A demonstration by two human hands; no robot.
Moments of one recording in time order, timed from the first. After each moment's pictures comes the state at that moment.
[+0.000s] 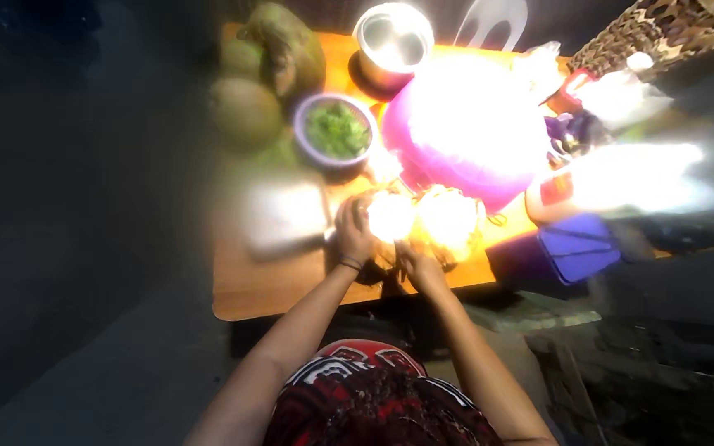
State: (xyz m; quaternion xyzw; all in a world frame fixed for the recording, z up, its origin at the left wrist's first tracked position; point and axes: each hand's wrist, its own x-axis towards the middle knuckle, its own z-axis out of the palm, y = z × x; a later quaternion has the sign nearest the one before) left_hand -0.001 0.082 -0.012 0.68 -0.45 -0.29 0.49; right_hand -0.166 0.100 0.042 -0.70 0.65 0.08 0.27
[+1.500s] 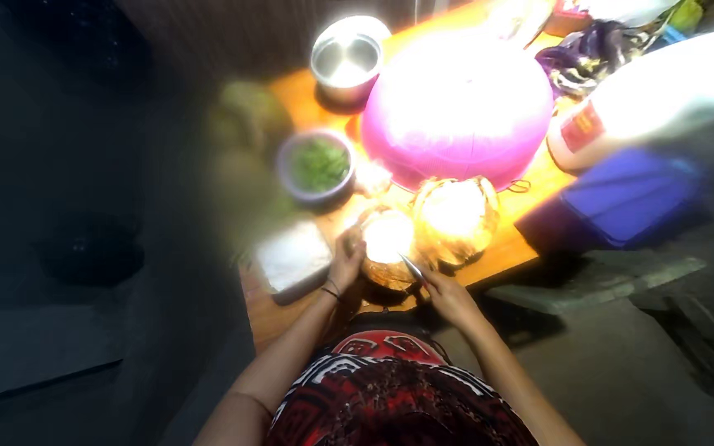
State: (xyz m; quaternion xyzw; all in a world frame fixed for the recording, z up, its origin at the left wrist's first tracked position) left_hand 0.044 0.081 0.007 0.64 -0.45 -0.55 0.28; right_hand -0.191 0.135 0.041 -0.59 0.68 0.01 0.43
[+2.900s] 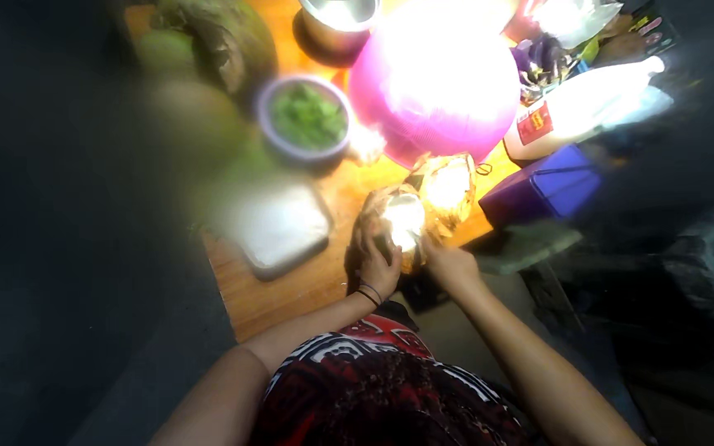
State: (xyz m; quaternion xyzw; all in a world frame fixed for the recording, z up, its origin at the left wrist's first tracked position) left_hand 0.010 0.147 0.004 0.60 -0.50 -0.53 0.33; right_hand -0.104 0.125 0.106 -0.57 0.73 0.34 0.18
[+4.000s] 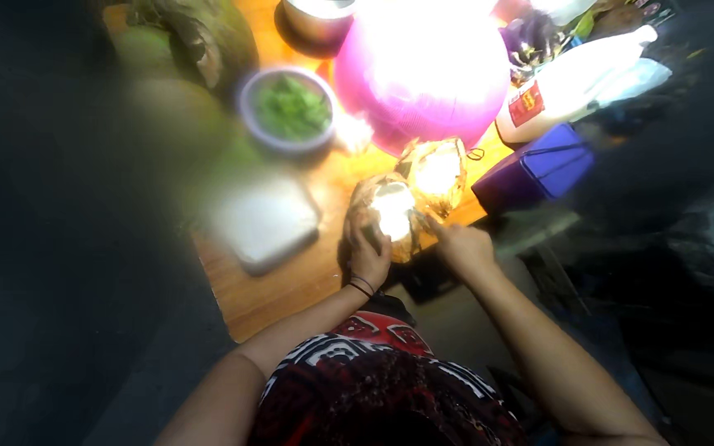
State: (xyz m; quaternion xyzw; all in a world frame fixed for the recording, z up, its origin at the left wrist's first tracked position) left_hand 0.001 0.152 0.002 0.62 -0.51 -0.48 0.36; right_hand -0.136 0.131 0.118 -0.59 0.74 0.28 0.14
